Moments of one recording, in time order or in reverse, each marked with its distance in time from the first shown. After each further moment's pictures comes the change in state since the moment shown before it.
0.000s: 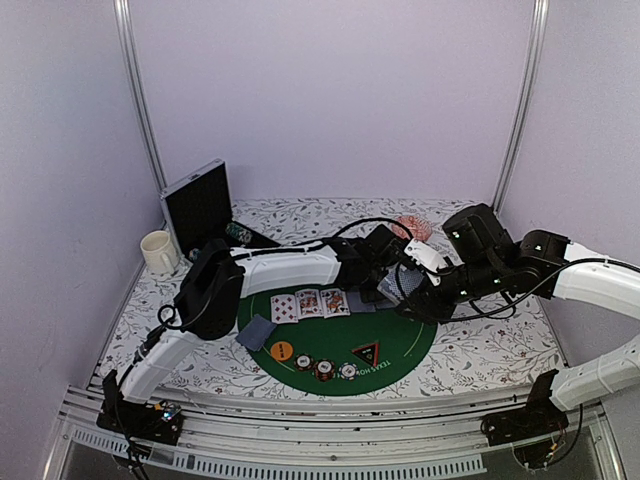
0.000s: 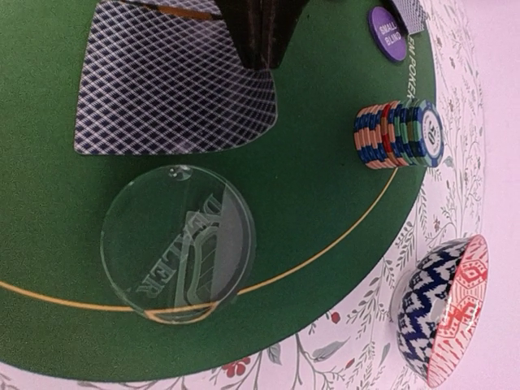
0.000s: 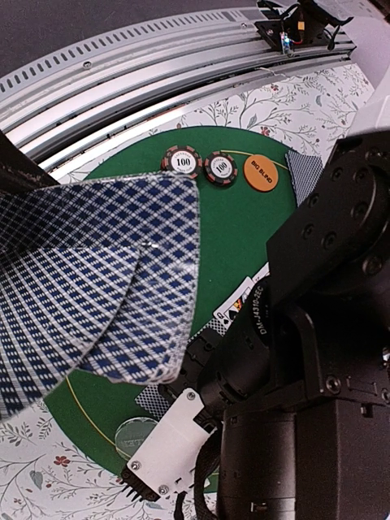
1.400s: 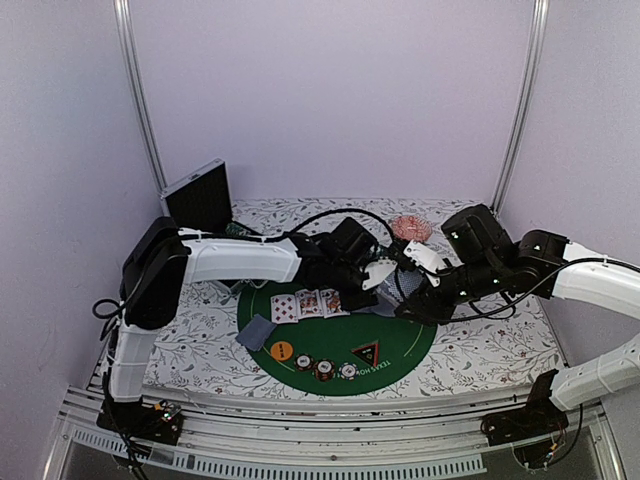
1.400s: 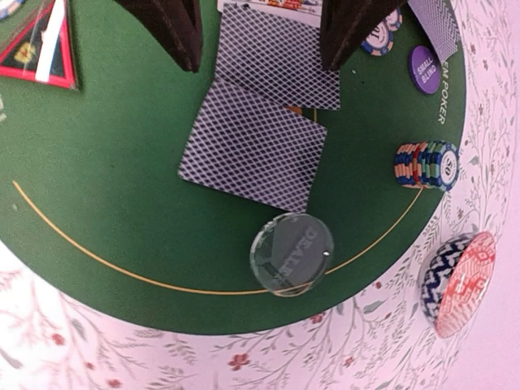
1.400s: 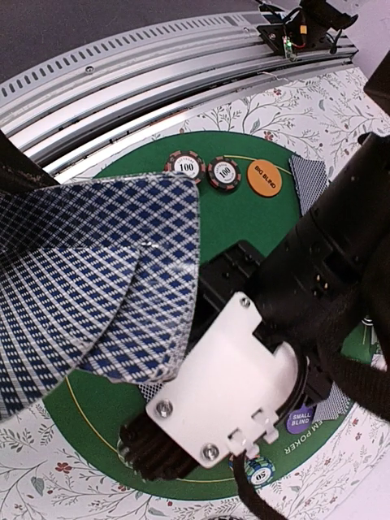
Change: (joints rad) left arm 0.010 -0.362 -0.485 0.176 0.252 -0.040; right arm 0.000 0.006 0.001 -0.007 -0.017 0.007
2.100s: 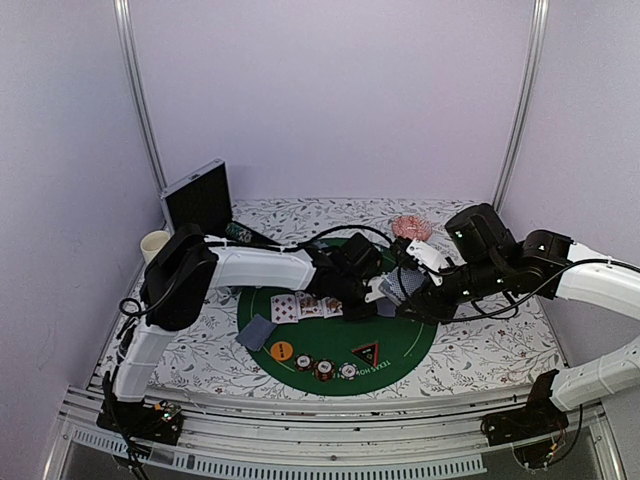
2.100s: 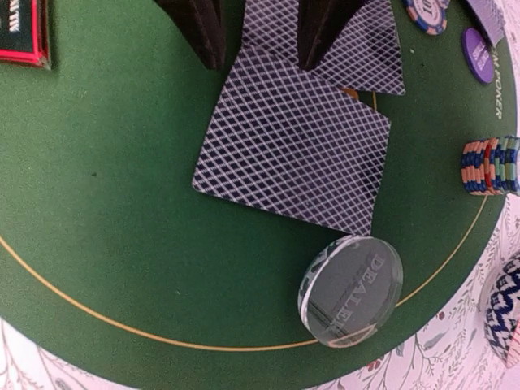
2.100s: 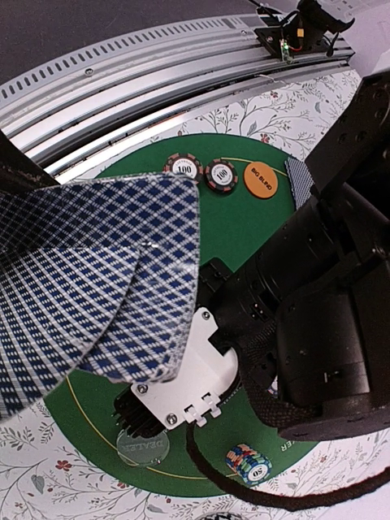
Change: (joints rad) left arm 0.006 0.107 0.031 -0.025 0.043 0.014; right arm 0.000 -0.019 0.000 -0.004 0.000 0.001
